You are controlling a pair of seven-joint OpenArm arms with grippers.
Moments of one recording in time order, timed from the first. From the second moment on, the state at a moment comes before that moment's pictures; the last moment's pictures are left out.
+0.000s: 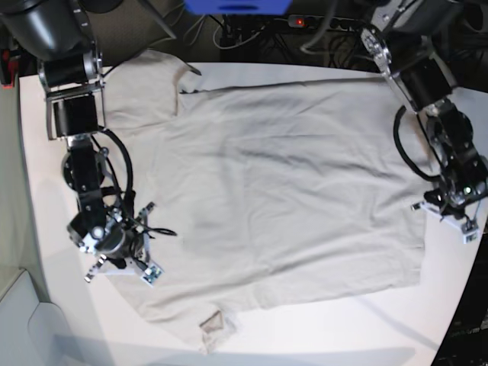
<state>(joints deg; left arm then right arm) -18.3 -10.2 -31.2 81.4 6.7 -10.3 63.2 22.8 13.3 -8.9 79.5 -16.3 35.8 -49.5</state>
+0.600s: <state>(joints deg) -28.6 -14.5 -24.8 40.7 5.9 -9.6 32.3 10.4 14.1 -8.8 99.8 -16.6 35.8 -58.6</state>
